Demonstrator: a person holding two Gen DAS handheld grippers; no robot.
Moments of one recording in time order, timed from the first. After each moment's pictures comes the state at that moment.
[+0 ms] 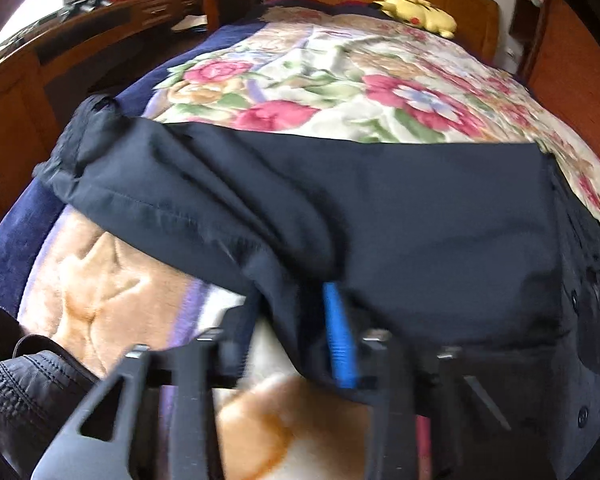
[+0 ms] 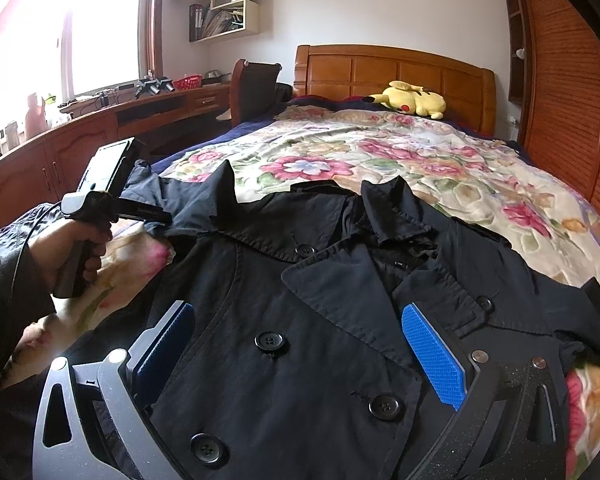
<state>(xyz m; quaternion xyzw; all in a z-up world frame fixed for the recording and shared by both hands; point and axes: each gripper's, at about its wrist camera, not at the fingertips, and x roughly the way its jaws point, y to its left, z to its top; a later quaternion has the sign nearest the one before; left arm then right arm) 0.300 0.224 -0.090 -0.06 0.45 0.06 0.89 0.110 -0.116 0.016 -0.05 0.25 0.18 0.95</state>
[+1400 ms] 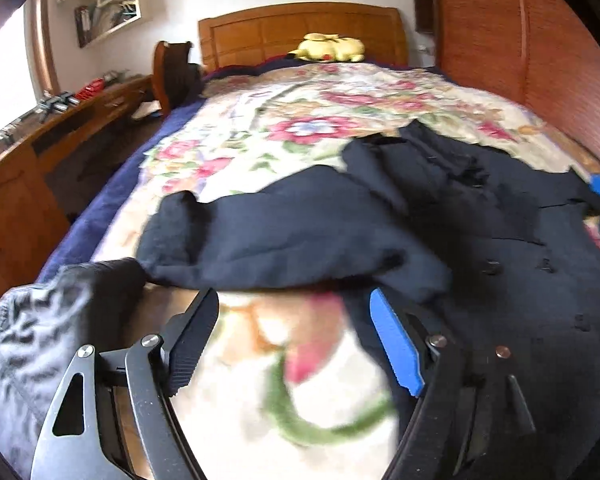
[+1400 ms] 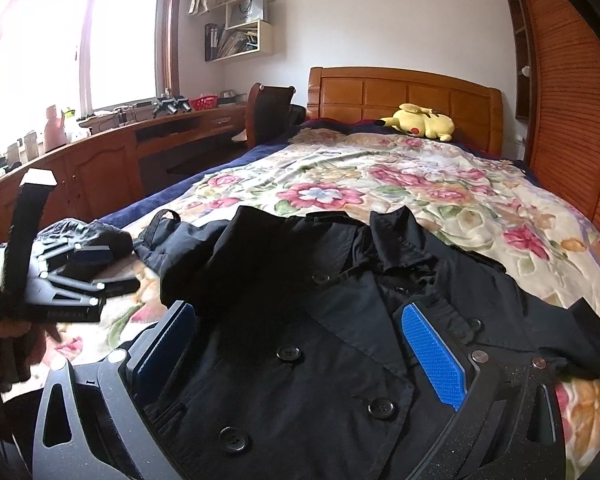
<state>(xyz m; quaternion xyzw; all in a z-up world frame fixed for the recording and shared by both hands) 0.132 0.144 -0.026 0.05 0.35 0.00 0.93 0.096 -0.123 0.033 -0.05 0.22 0.21 0.95</state>
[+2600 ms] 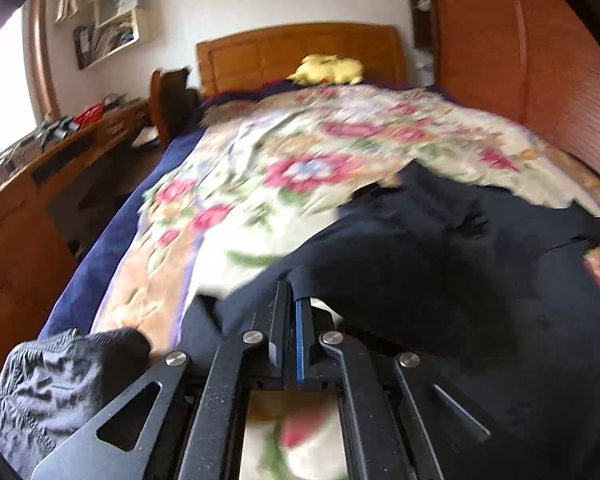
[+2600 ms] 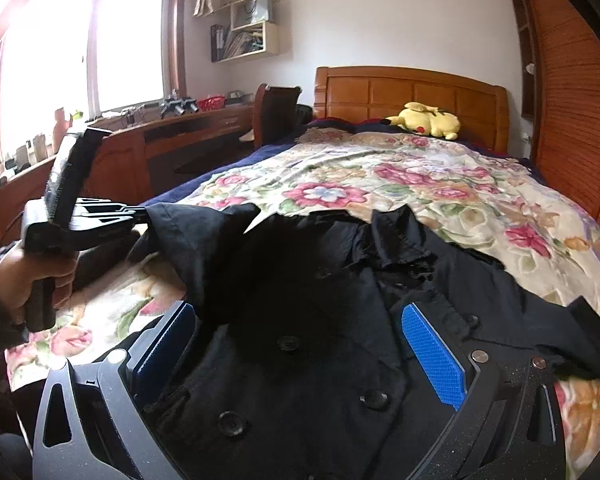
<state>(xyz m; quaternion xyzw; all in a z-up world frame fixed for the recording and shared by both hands) 0.147 0.112 0.030 0.06 0.32 -0.02 0.95 0.073 -0.156 0.048 -0.03 0.21 0.22 0.95</state>
